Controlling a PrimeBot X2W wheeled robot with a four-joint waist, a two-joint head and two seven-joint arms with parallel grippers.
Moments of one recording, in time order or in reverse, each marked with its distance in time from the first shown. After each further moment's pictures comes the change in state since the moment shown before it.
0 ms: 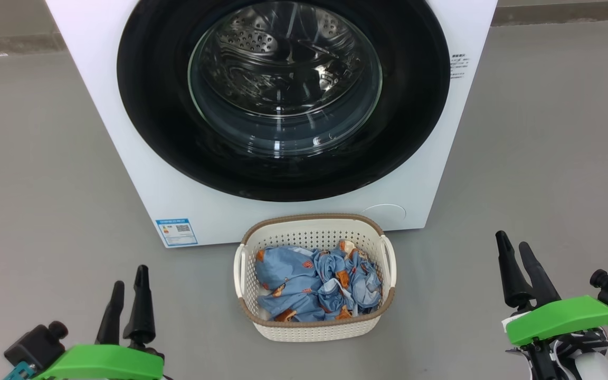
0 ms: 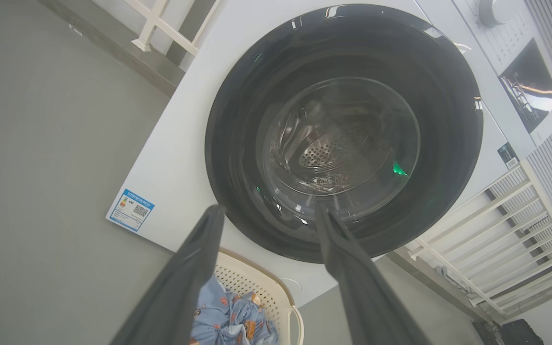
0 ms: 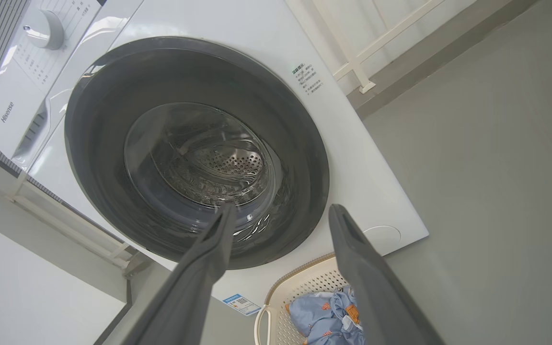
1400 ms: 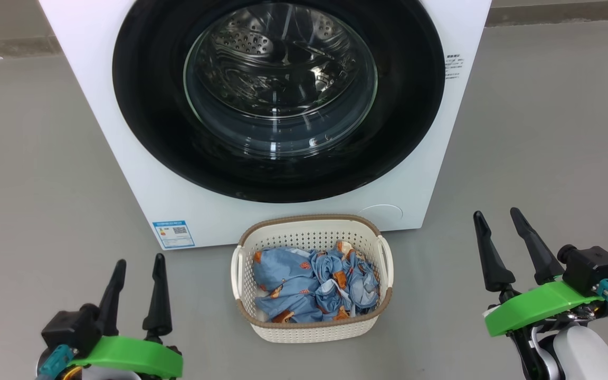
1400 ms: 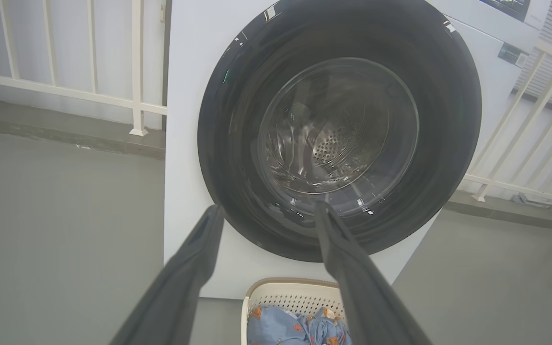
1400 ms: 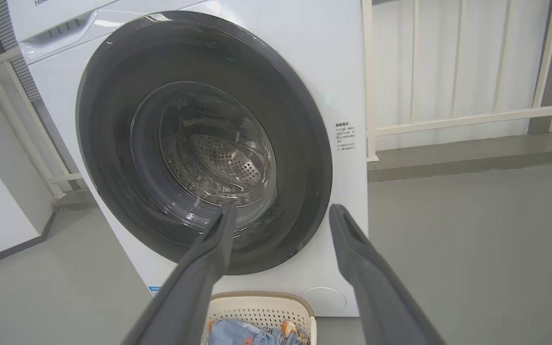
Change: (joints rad) left arm -0.048 0.009 -0.035 0.048 0.453 0.017 -0.123; right arm -0.088 -0.053 0.085 0.043 -0.427 0.000 -0.120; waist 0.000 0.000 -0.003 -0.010
